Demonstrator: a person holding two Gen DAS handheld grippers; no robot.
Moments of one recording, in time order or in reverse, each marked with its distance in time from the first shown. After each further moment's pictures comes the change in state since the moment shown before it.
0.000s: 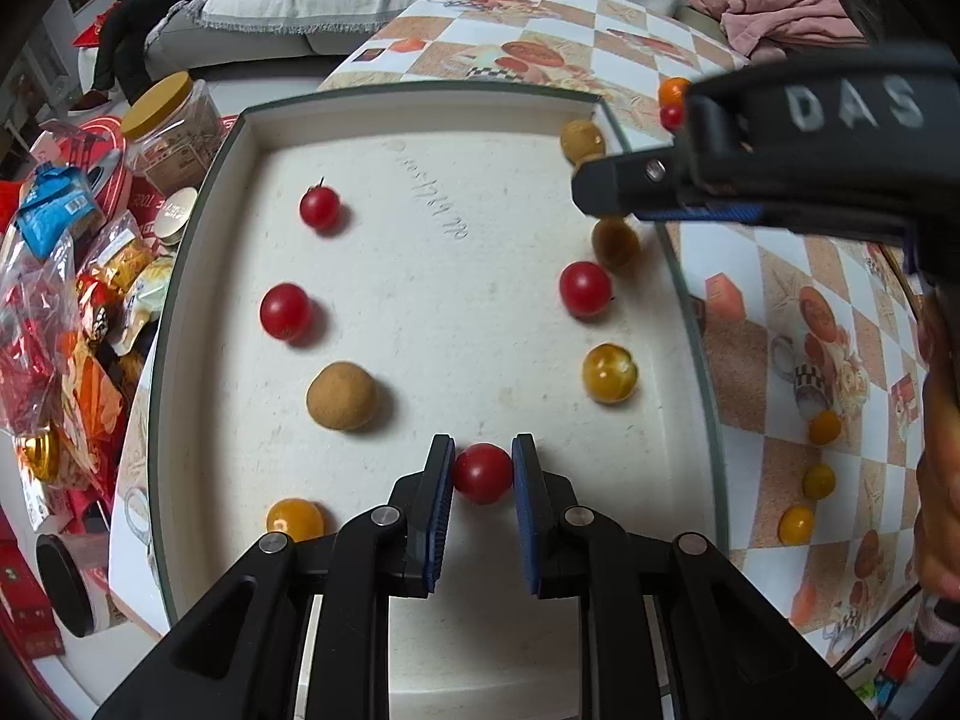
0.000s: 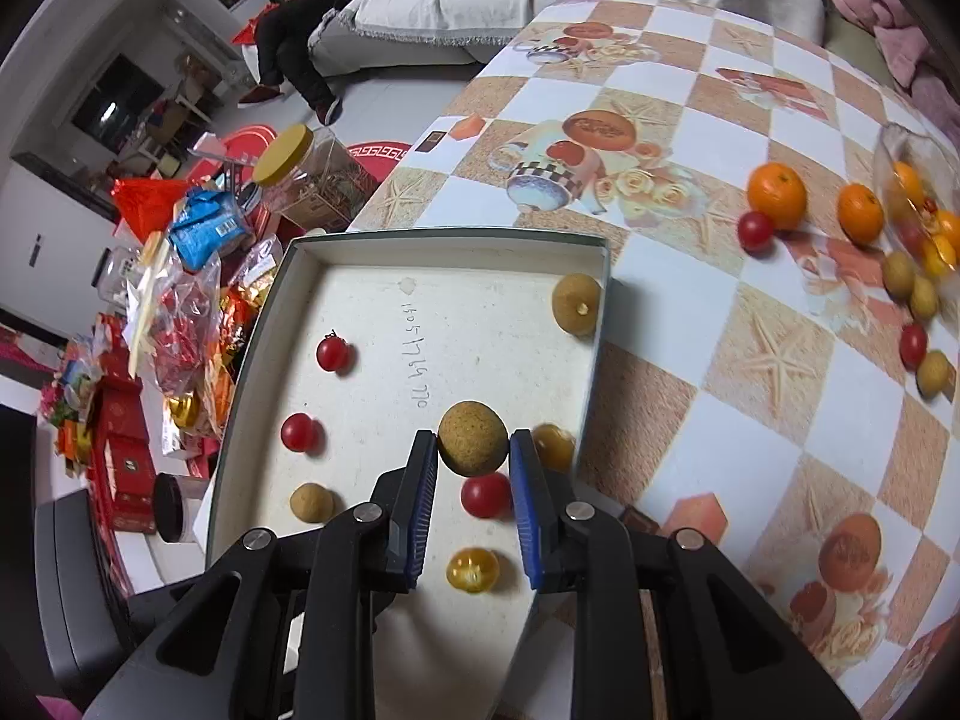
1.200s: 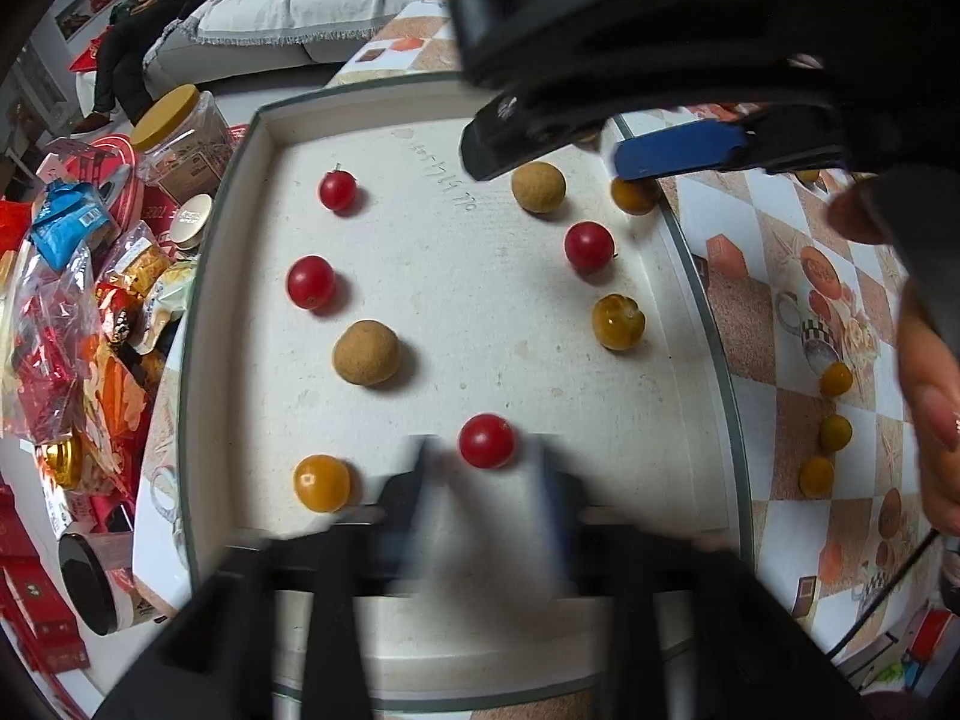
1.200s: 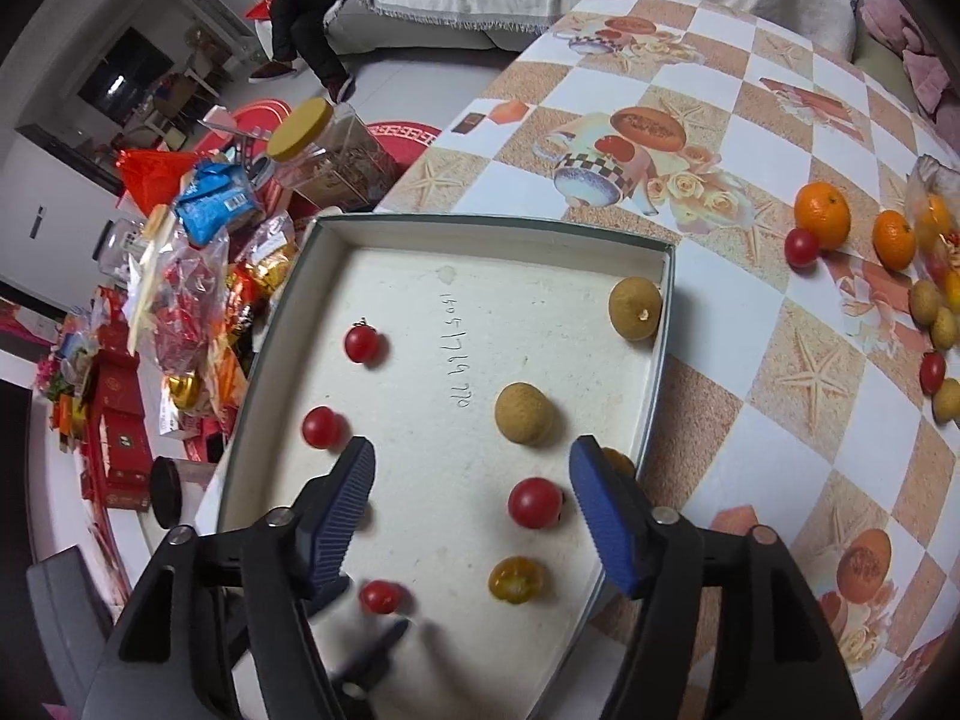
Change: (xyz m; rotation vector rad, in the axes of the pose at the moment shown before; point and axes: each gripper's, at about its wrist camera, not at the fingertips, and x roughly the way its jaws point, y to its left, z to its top) left arm -0.015 0.002 -0.015 0.048 -0.021 0.052; right arm 0.004 0.022 0.001 -0.044 0.021 0.005
